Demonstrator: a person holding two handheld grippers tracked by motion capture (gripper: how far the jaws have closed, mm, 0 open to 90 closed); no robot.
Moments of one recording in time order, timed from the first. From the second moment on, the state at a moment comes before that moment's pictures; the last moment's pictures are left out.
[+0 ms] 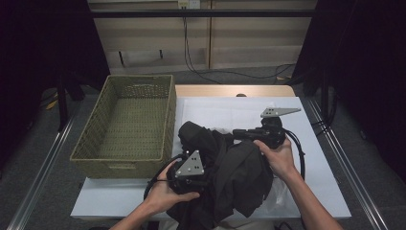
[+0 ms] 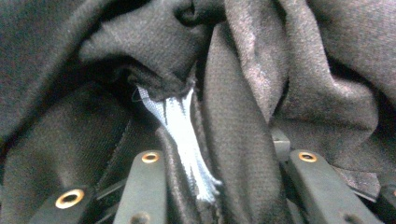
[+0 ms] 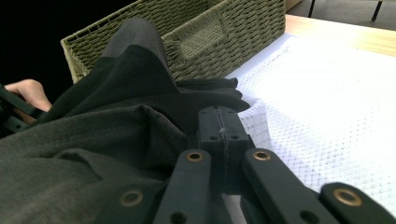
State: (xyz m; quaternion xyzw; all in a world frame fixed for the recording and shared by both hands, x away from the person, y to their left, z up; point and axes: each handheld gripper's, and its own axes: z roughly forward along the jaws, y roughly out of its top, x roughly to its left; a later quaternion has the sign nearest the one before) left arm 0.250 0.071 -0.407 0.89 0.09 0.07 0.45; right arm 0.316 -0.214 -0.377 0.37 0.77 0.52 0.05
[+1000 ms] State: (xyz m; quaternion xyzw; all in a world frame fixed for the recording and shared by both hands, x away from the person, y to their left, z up) left arm 0.250 0.080 -0.425 0.87 0.12 0.00 0.49; right arm 0.311 -0.207 -0.377 0.37 0.77 0.51 0.07
